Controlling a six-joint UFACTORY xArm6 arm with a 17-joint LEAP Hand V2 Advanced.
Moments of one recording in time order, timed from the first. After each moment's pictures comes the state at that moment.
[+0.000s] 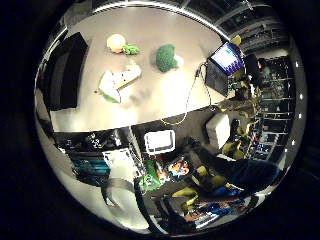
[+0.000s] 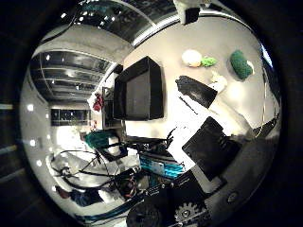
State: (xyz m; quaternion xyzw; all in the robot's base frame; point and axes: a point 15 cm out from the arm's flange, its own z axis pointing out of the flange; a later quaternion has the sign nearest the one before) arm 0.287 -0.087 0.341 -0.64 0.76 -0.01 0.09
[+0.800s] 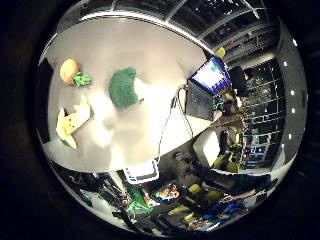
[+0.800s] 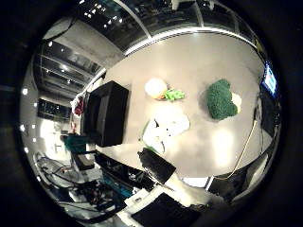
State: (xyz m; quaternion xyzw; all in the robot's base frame) arm 0.421 -0.278 0.266 -0.64 0.75 -0.14 0.07
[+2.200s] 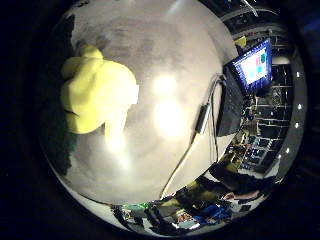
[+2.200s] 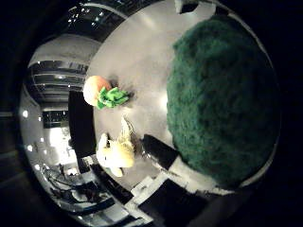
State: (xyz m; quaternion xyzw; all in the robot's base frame) arm 0.480 -0.366 0.055 -0.65 0.76 -0.02 0.02
